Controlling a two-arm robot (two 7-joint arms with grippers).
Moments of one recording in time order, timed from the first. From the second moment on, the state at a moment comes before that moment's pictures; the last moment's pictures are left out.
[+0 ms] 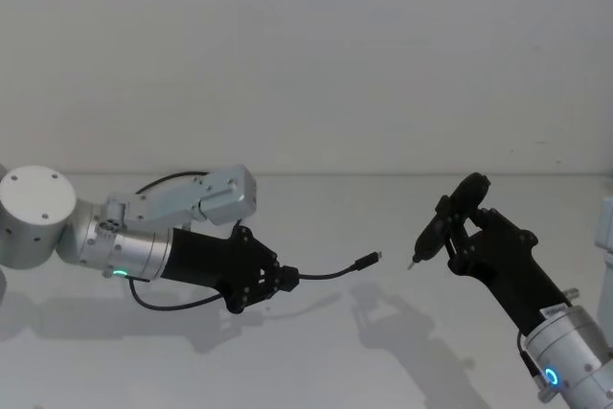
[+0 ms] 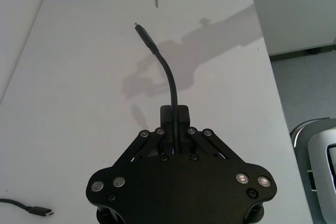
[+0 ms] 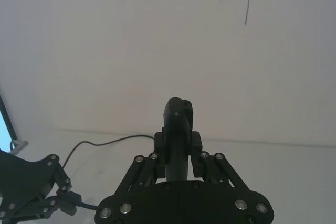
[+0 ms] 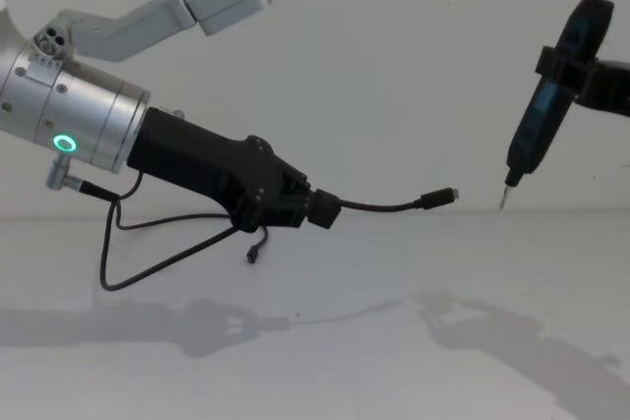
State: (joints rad) left arm -0.90 0.42 0.76 -1.08 -0.25 -0.03 -1.11; right arm 0.09 0.27 -0.19 -1.74 0.44 0.03 0.22
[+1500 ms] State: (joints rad) left arm -0.91 0.42 0.77 -1.08 -0.26 -0.03 -1.12; right arm 0.13 0.26 -0.22 -1.73 0.46 0.04 0.22
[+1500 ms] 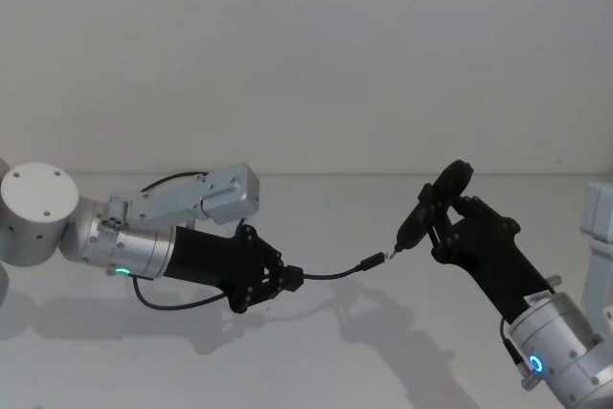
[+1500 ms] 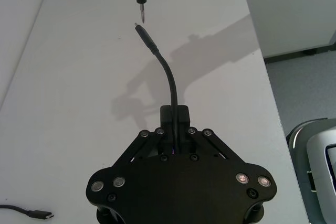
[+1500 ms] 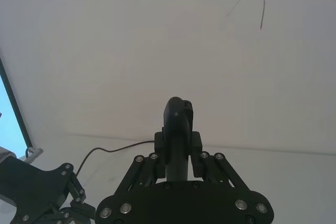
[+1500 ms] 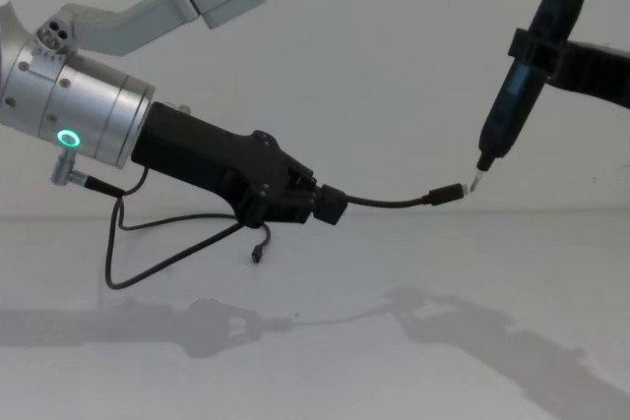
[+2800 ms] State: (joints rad) left arm -0.91 0.42 0.77 -1.08 -0.26 -0.03 -1.12; right arm 0.16 0.26 -0.23 -1.69 0.47 0.02 0.24
